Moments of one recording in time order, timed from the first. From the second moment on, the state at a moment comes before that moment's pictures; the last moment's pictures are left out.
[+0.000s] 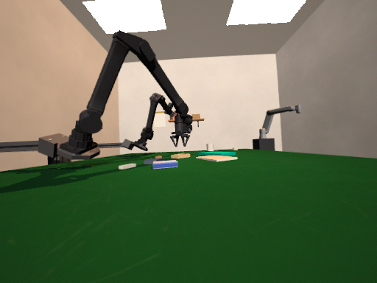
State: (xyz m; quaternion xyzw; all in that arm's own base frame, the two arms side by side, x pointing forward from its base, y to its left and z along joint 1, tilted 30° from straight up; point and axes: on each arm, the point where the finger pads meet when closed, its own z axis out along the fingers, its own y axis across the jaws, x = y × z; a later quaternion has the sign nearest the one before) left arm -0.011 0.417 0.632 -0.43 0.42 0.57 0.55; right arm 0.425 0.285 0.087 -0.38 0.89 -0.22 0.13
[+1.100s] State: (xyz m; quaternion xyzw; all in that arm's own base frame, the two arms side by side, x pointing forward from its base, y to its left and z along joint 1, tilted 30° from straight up) left arm -0.011 0.417 0.632 -0.43 0.42 0.57 0.55; right arm 0.434 0.284 0.075 -0.38 0.89 -0.22 0.14
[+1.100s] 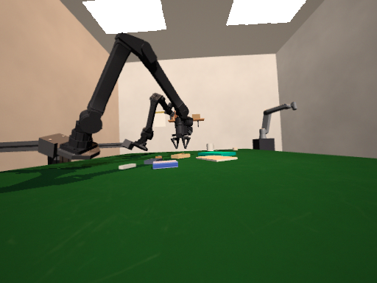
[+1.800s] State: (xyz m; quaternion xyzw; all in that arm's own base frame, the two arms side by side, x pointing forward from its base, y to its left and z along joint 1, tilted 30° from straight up) left arm -0.011 0.417 0.632 -0.43 0.42 0.57 0.55; right arm 0.448 0.272 0.041 -0.38 0.89 -0.22 0.14
